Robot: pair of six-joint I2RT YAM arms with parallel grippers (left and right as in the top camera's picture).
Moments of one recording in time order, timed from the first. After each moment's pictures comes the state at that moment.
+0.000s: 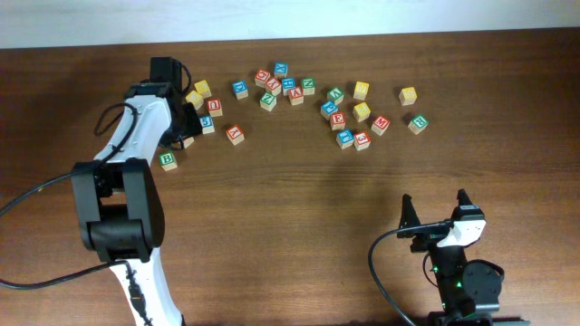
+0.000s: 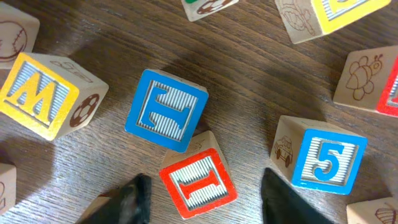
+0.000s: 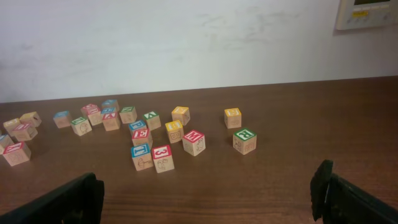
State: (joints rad) left arm -0.01 2.17 1.68 -0.82 -0.11 -0.38; right arm -0.02 0.01 0.01 -0.07 -0.07 0.10
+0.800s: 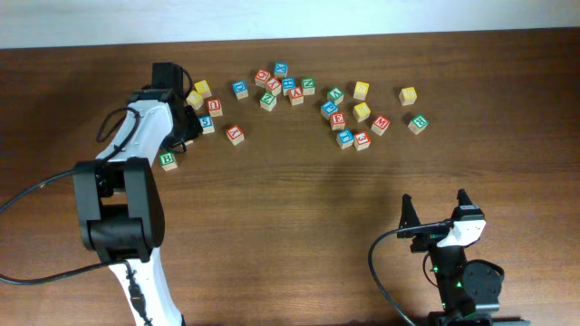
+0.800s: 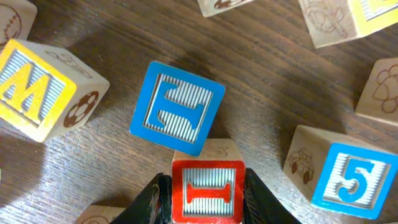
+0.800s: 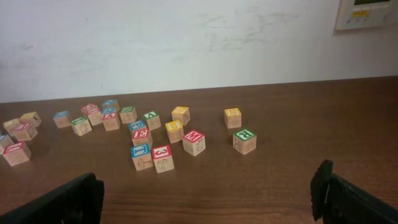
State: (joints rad) left arm -0.01 2.17 1.63 -0.75 -0.13 -0.42; right arm -0.02 0.01 0.01 -0.07 -0.07 0.11
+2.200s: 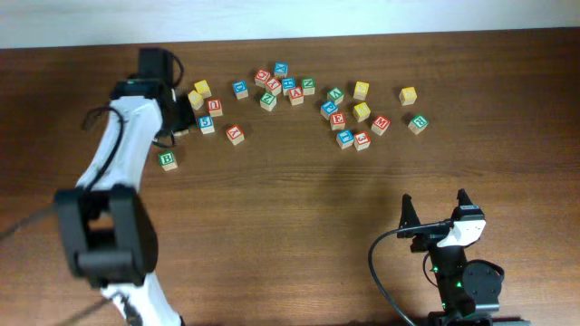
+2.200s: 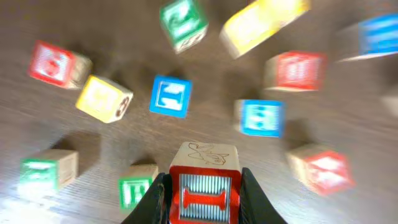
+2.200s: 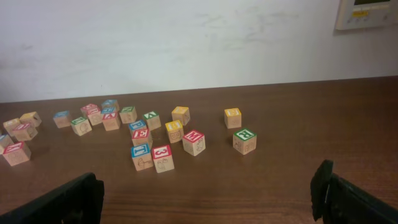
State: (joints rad) left arm -0.01 1.96 1.67 -0.87 -0.08 -0.27; right arm -0.02 0.01 0.01 -0.07 -0.07 0.11
